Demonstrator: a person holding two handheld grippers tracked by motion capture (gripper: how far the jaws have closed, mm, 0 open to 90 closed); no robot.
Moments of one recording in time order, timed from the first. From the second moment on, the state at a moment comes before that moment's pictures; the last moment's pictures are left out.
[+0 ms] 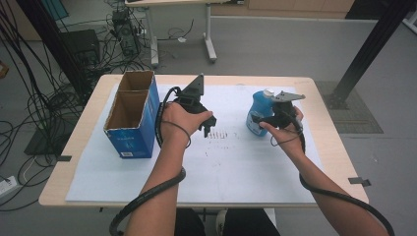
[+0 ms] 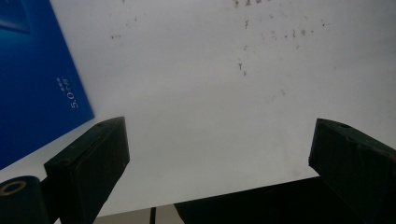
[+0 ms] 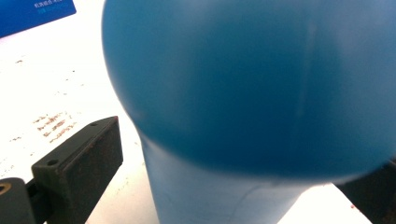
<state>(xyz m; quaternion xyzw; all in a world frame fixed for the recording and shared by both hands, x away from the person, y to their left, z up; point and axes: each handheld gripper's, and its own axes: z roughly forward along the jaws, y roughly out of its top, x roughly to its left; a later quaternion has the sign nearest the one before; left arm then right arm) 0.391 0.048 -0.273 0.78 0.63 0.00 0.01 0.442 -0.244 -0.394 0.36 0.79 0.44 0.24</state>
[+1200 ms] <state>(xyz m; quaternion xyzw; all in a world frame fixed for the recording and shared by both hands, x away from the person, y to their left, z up) 0.390 0.050 -0.273 0.78 0.63 0.01 0.01 0.443 -0.243 -0.397 0.38 0.78 0.44 0.24</state>
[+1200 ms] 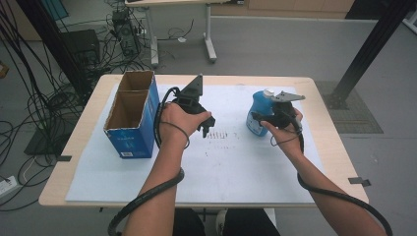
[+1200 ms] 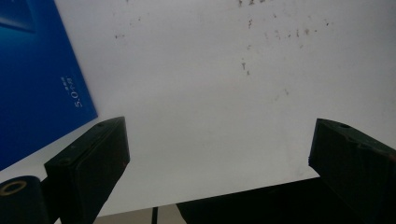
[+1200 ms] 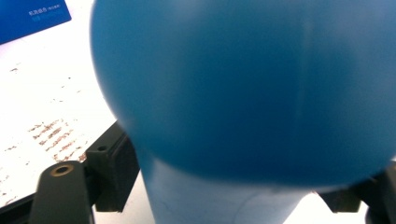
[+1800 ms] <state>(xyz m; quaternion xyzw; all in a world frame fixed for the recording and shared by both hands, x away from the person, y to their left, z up) 0.391 0.050 -0.275 0.78 0.63 0.01 0.01 0.444 -0.239 -0.404 0.38 0.78 0.44 0.24</state>
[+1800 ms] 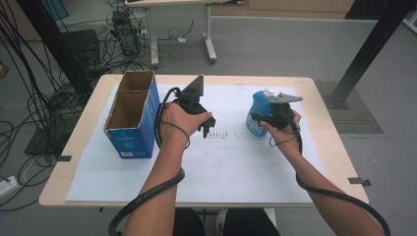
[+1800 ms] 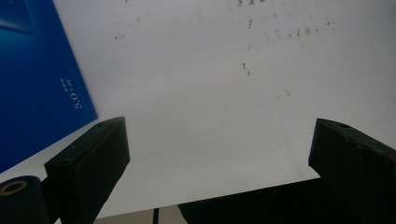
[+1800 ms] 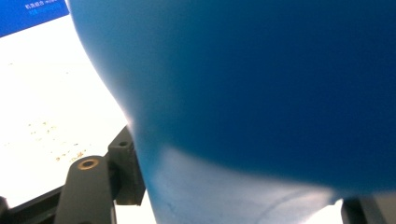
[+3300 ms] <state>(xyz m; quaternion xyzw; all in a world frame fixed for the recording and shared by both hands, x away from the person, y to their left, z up) 0.391 0.051 -0.271 0.78 0.63 0.02 0.01 0.445 -0.239 -0.405 0.38 0.77 0.45 0.23</state>
